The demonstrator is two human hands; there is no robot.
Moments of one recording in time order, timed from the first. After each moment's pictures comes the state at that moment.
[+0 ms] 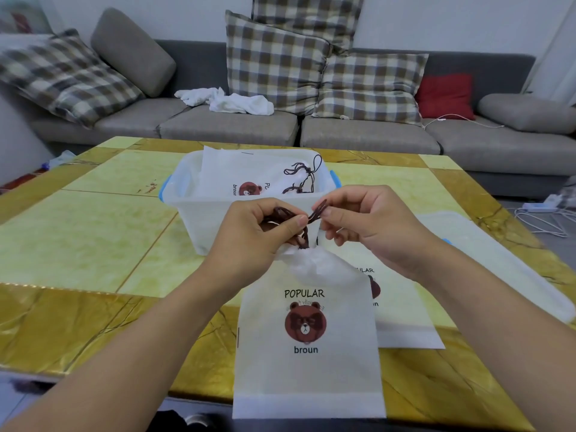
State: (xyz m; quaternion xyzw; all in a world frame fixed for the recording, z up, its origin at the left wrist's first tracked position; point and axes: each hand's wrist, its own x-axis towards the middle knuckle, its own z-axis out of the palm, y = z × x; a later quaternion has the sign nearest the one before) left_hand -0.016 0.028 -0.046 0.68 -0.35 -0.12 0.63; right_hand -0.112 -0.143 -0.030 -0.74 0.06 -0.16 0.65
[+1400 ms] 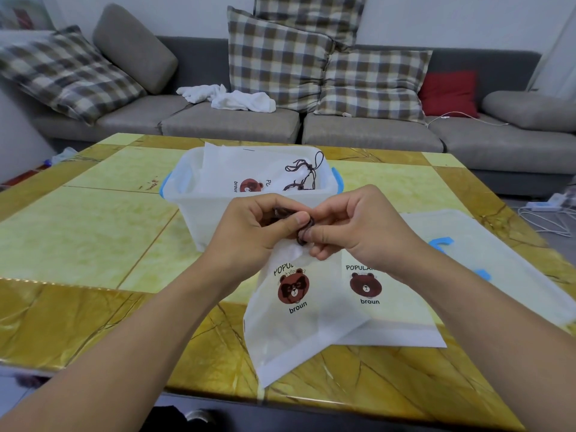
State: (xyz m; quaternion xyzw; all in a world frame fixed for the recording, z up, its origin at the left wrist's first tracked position) left_hand -0.013 0.029 -0.048 0.63 -0.37 -0.15 0.67; right_hand -0.109 -0.122 -0.028 -0.79 0.05 -0.13 0.59
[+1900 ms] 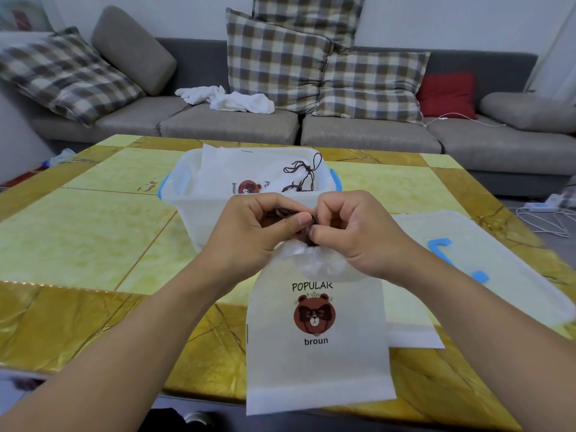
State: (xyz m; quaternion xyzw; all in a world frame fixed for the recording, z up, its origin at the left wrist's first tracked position) left_hand -0.017 0.029 -0.040 0.63 -0.39 -0.14 0.66; right_hand -0.108 -0.123 -0.033 -0.84 0.01 -0.19 0.51
